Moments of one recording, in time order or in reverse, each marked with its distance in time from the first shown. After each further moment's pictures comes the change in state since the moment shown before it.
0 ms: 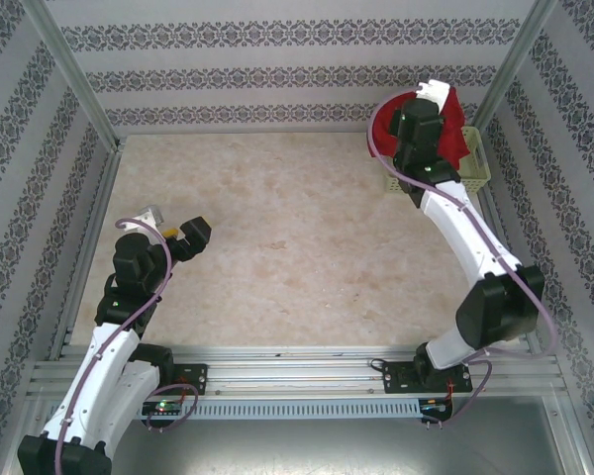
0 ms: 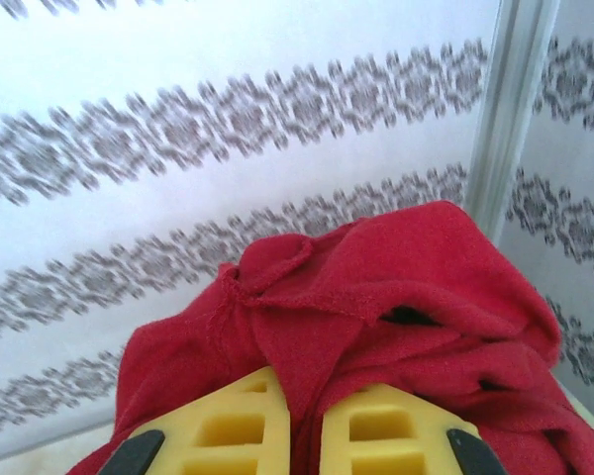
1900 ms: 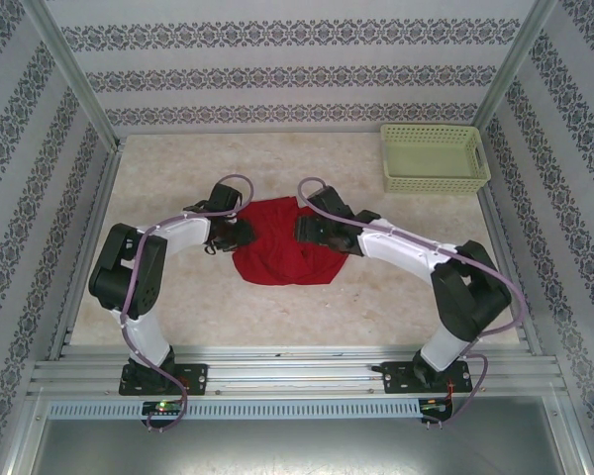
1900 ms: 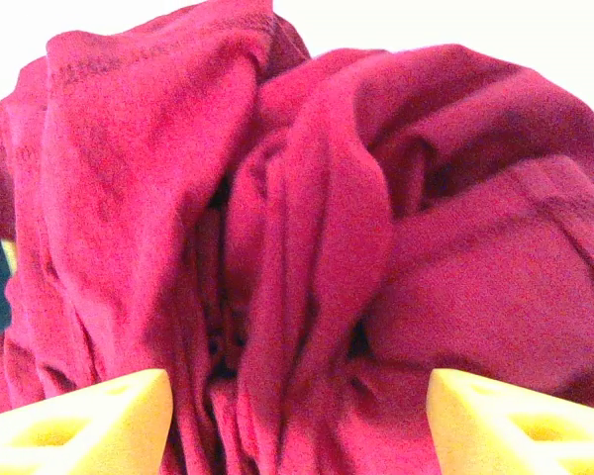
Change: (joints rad) left arm -0.203 1.150 0.541 -0.217 0.019 0.006; right arm 0.391 0.170 -0.311 -0.325 -0.494 0.488
